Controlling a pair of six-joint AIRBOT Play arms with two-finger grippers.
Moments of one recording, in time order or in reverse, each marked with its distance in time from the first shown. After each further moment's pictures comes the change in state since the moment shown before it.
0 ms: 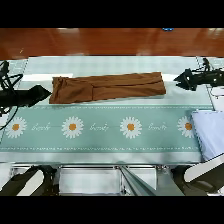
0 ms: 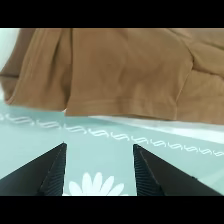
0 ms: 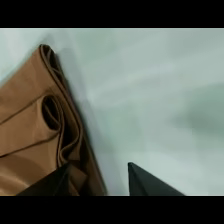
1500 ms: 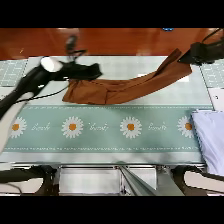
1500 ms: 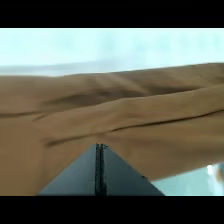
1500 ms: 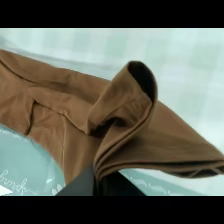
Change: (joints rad) left arm -0.575 -0.571 0.532 -0.286 0.190 0.055; right arm 0.212 0.544 0.072 -0.209 0.227 -0.002
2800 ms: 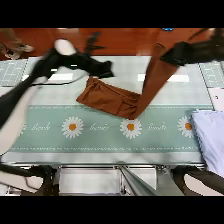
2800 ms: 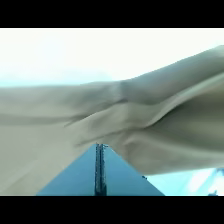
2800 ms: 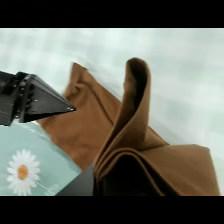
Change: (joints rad) left arm 0.041 -0.097 0.233 0.040 -0.356 -0.014; right arm 0.278 0.174 -0.148 0.063 -0.237 0.082
